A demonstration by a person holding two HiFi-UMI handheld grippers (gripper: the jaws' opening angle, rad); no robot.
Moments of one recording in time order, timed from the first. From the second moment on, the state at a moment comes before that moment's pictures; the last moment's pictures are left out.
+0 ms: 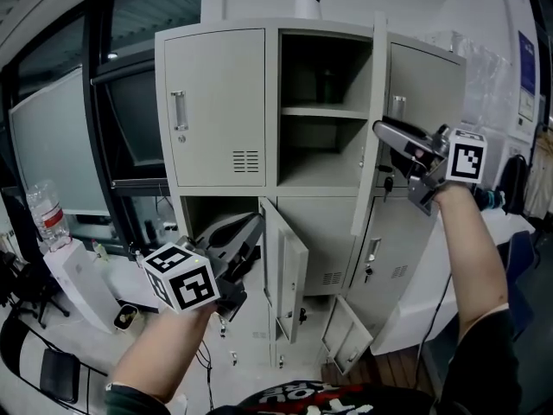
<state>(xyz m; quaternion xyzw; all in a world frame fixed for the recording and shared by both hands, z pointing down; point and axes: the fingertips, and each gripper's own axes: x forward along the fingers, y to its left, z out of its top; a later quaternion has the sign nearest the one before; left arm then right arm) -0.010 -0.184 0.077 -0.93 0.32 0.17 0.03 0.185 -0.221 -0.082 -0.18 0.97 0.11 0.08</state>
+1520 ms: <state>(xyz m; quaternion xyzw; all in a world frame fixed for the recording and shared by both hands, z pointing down) -0.122 -0.263 0.082 -0.94 0.30 0.17 0.03 0.062 -0.353 -0.082 -0.30 0.94 0.11 0.04</state>
